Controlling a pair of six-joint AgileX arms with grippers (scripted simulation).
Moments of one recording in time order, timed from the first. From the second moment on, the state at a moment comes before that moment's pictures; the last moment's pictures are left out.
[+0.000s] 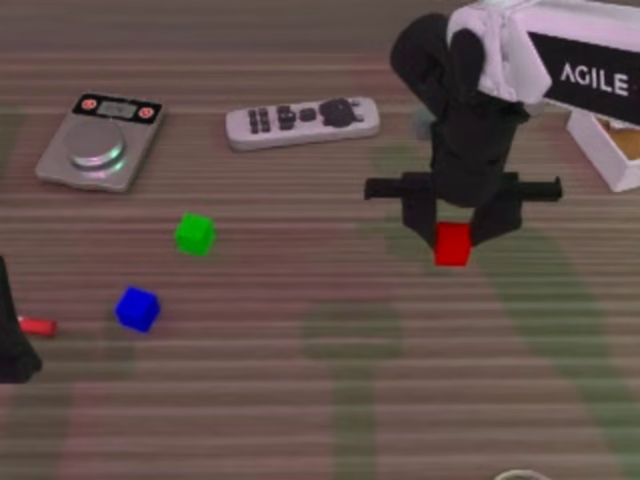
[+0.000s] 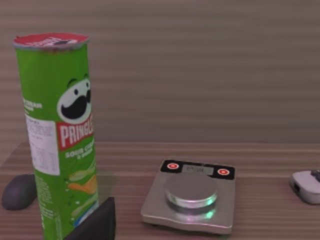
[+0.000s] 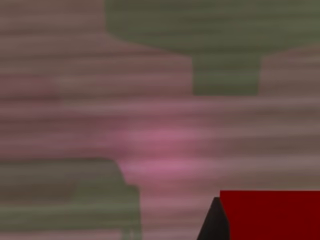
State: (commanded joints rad) left arm 0.00 0.00 0.00 0.00 0.00 0.00; right arm 0.50 2.23 1.78 -1.10 0.02 0.54
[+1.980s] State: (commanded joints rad) left arm 0.00 0.00 0.00 0.00 0.00 0.00; right arm 1.03 2.37 1.82 -0.99 0.04 1.03
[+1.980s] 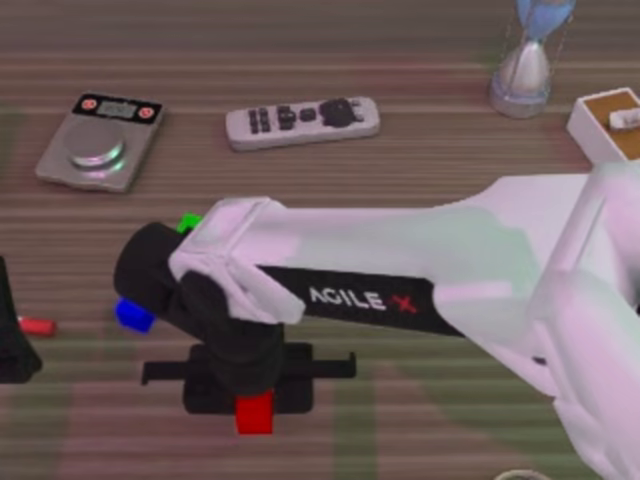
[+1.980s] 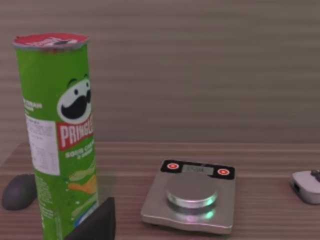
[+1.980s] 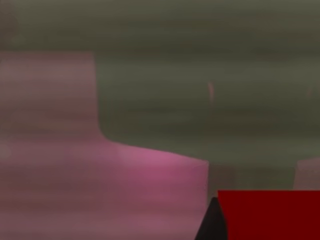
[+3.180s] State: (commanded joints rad) left arm 0.00 0.00 0.00 0.00 0.00 0.00; right arm 1.03 2.36 1.85 -1.03 0.04 1.03
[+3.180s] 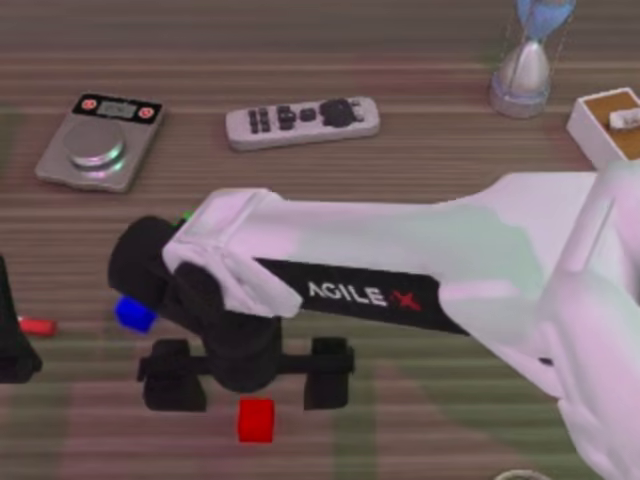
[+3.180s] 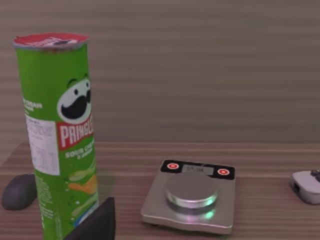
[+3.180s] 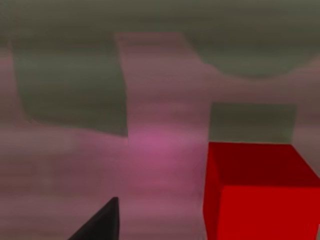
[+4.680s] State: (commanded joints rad) left arm -0.13 0.97 0.84 -0.50 0.00 0.01; right arm 0.61 1.29 1.19 -0.76 0.19 0.58
